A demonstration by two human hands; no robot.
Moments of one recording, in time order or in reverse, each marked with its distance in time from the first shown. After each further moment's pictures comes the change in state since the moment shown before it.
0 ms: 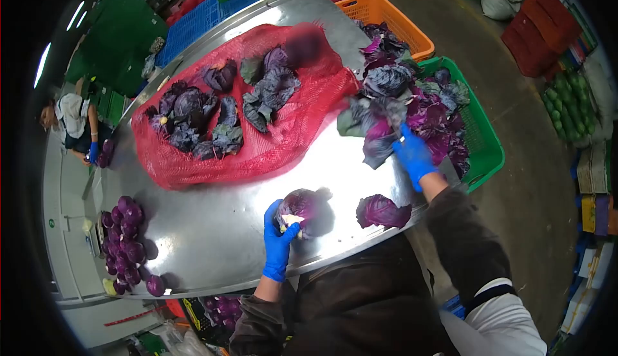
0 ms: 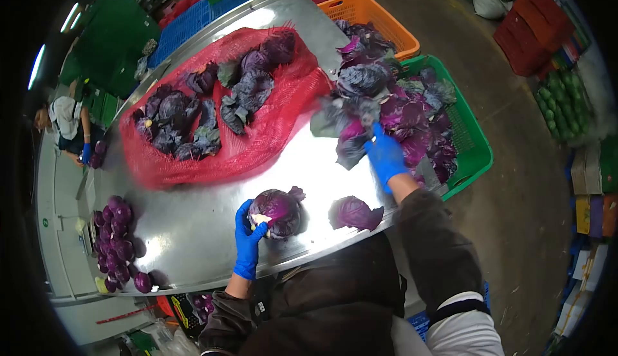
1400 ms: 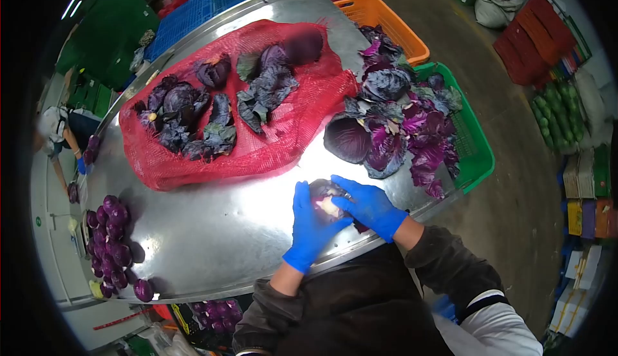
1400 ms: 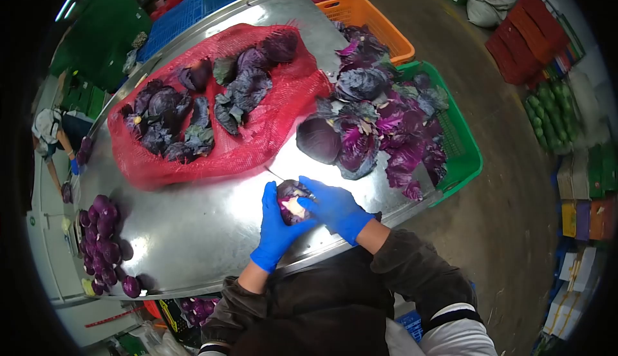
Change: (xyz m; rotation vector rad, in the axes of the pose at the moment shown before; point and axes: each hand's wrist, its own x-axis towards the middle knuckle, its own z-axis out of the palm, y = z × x) left_hand 0.025 -0.002 0.065 0.601 -0.098 0.269; right_hand -0.101 -0.087 0.036 0.166 -0.337 -0.465
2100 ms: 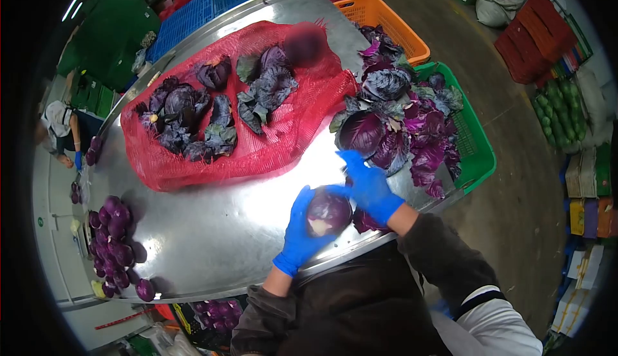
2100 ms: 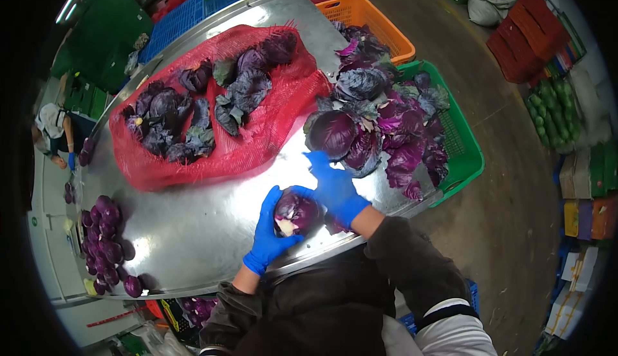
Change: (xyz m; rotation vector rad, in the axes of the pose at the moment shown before) left_hand -0.006 -0.017 -0.022 -0.233 -0.162 0.092; right_hand 0.029 -0.004 -0.010 -0.138 0.314 -0.088
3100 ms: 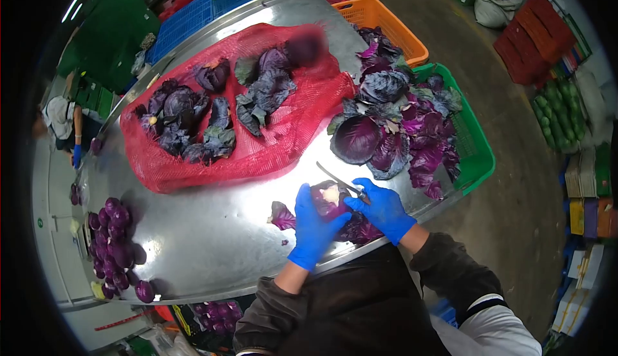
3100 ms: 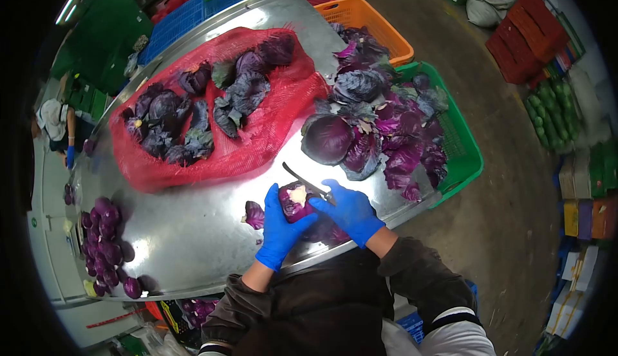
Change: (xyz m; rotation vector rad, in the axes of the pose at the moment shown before) left_hand 0.015 0.016 0.035 0.234 0.155 -0.217; right_hand -0.040 0.008 -0.020 0.172 -0.274 0.394
